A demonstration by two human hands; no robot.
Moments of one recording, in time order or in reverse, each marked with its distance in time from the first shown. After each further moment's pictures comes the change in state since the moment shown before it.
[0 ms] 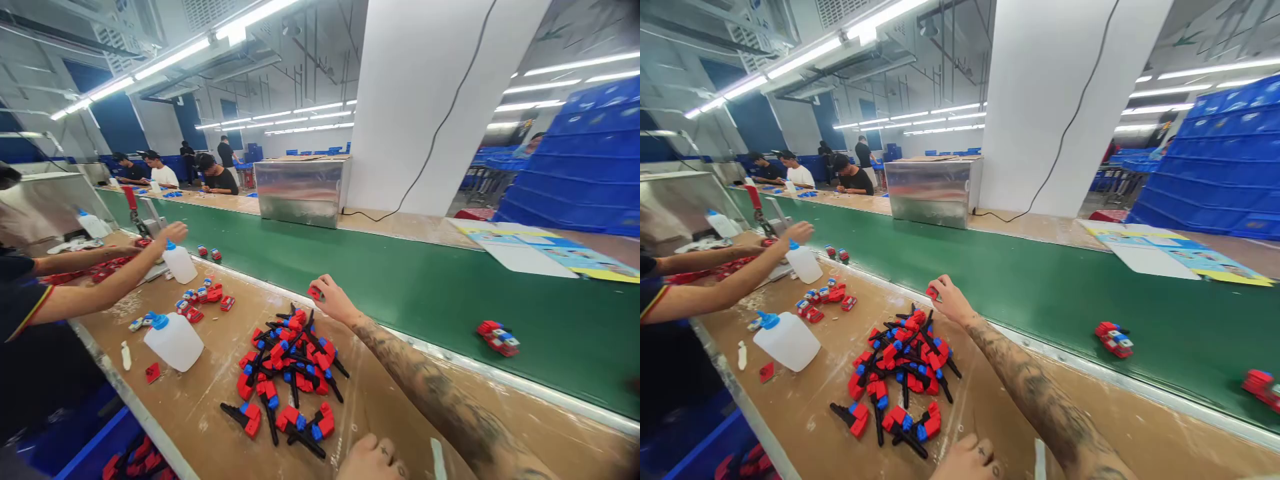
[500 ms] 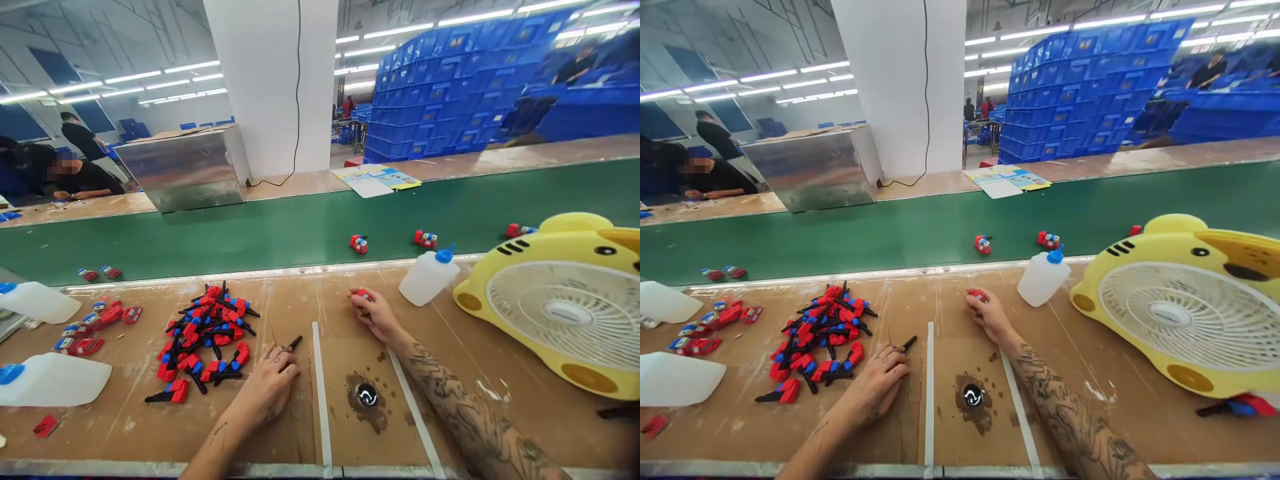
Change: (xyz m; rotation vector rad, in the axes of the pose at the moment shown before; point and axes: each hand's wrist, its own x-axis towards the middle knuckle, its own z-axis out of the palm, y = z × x) left_hand -0.053 0.013 -0.073 -0.129 -0.032 0.101; right_hand -0.352 0.043 -0.108 1.033 0.630 0.737
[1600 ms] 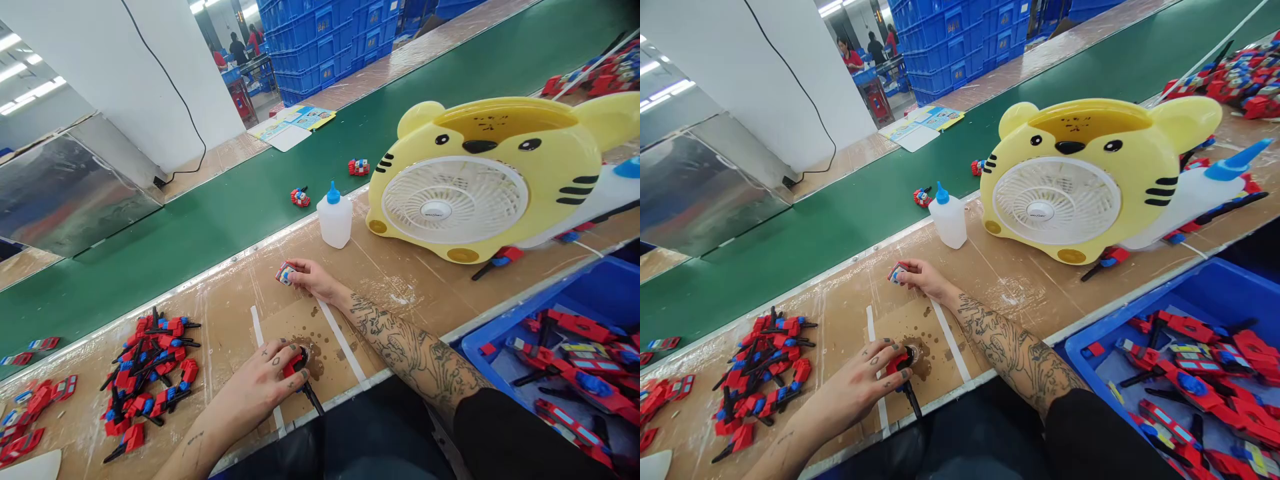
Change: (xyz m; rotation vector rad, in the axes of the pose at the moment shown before) left_hand 0.092 0.099 -0.043 0.057 -0.324 0.500; right_hand -0.017 0.008 -0.036 0.405 -0.171 -0.048
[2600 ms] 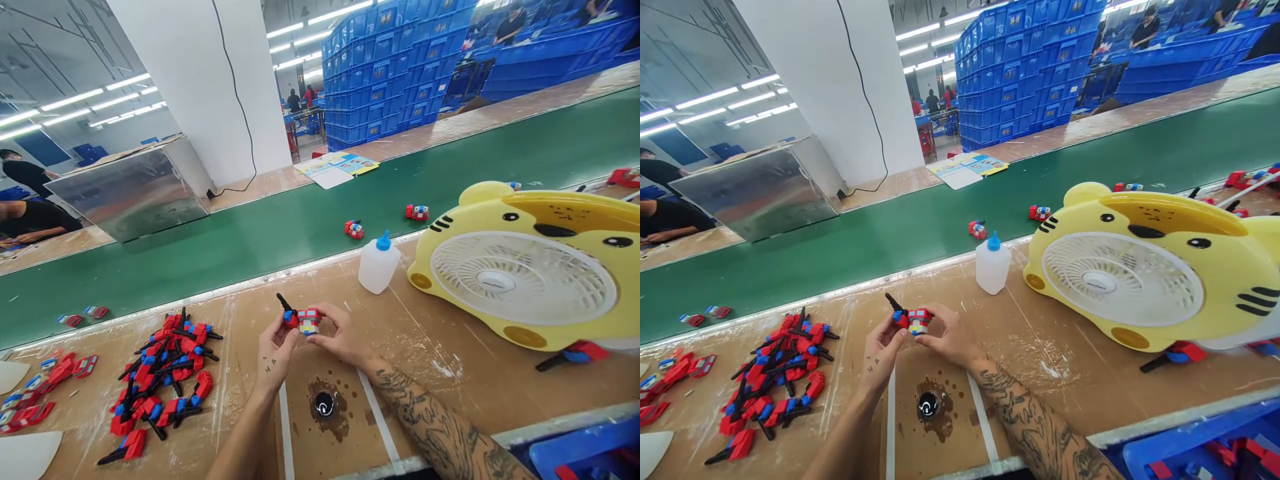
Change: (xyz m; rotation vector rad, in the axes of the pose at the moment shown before) left_hand 0.046 -0.059 0.046 -1.339 1.129 -0.740; right_hand -0.021 0.002 0.021 -0.765 -0.084 -0.441
